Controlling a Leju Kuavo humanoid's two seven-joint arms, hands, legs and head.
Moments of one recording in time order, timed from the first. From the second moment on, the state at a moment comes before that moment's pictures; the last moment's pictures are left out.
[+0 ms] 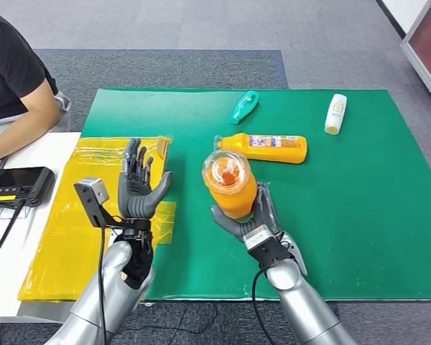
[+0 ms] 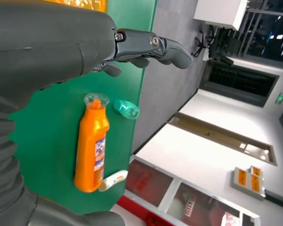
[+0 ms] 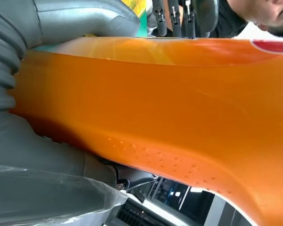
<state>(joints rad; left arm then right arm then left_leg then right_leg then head) -0.33 -0.21 -0.38 -1.20 0.37 0.14 -0.57 -0.28 0.05 0.51 -1.28 0.31 -0.20 -0.65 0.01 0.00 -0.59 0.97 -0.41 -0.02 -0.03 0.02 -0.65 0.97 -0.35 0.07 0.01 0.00</state>
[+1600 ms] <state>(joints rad) -0.28 -0.15 -0.56 -1.30 0.24 0.17 -0.61 -0.31 0.06 0.48 -1.20 0.05 -0.22 -0.69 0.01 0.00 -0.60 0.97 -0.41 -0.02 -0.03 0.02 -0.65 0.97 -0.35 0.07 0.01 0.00</state>
